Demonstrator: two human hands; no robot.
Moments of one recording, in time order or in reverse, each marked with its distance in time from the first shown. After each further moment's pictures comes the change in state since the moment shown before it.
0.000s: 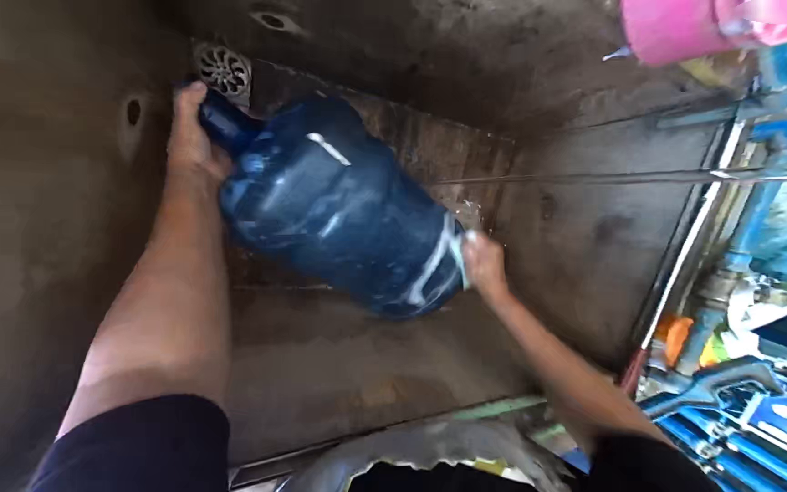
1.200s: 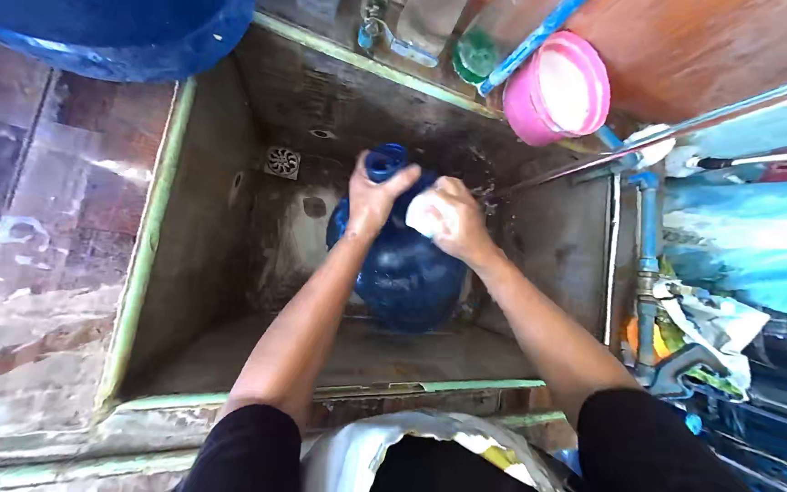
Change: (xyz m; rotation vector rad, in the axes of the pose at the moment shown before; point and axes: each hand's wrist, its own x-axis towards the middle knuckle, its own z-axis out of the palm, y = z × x) left_hand -0.176 0.046 0.128 0.011 -0.346 0.399; right_hand -0.008 -0.150 -0.089 0.029 0.249 -0.869
